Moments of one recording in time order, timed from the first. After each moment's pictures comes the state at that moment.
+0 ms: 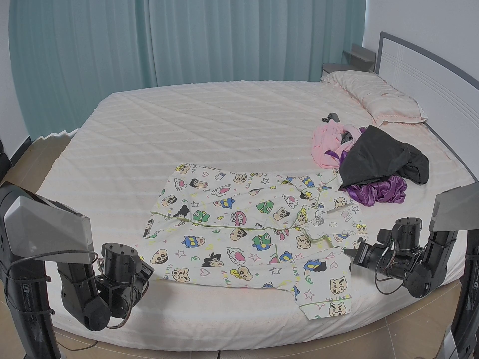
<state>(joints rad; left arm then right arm) -0.34 2.23 -0.28 -1.28 0.38 -1.14 0.15 2.27 -0.38 -1.36 0.27 0.53</state>
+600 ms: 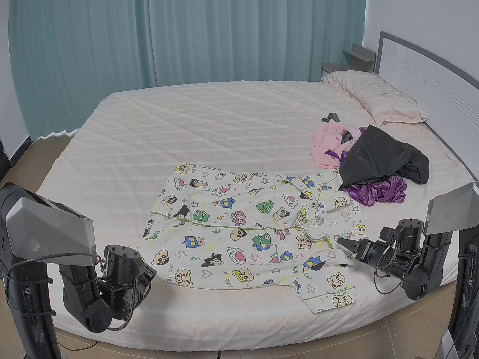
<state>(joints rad) -0.36 2.23 -0.28 -1.28 0.38 -1.14 0.12 2.36 -0.39 -1.54 0.26 0.54</state>
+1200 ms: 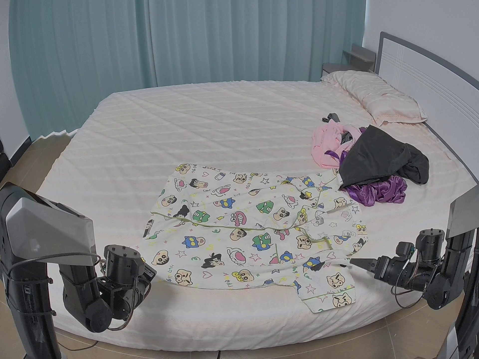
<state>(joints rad) -0.36 2.23 -0.28 -1.28 0.38 -1.14 0.03 2.23 -0.14 -1.52 0.44 0.51</state>
